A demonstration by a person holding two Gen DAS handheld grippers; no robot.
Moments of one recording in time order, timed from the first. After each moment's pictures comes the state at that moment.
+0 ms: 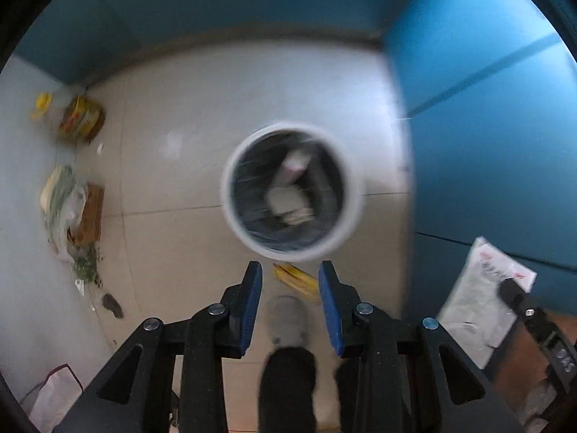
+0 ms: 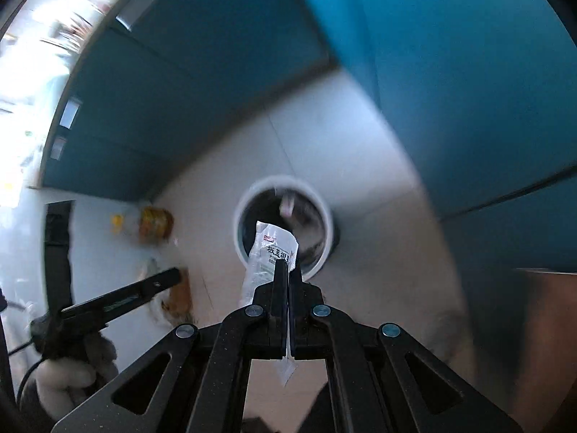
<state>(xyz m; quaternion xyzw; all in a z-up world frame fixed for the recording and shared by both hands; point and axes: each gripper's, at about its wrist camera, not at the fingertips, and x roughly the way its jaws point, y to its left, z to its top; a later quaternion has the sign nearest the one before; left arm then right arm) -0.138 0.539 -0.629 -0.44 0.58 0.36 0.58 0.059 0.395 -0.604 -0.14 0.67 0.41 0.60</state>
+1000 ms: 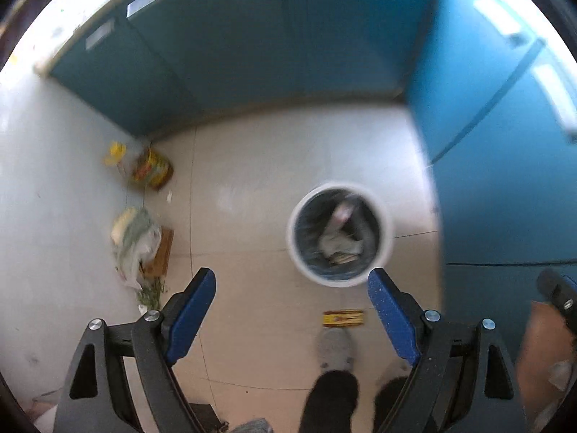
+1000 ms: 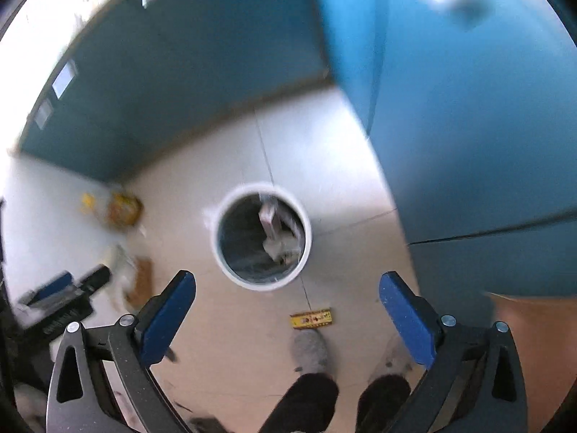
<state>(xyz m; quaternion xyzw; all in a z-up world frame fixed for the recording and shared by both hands) -0.143 0.494 -0.408 -0.32 0.54 0.45 0.63 0.049 0.395 -0.477 -0.21 0.60 0.41 0.66</state>
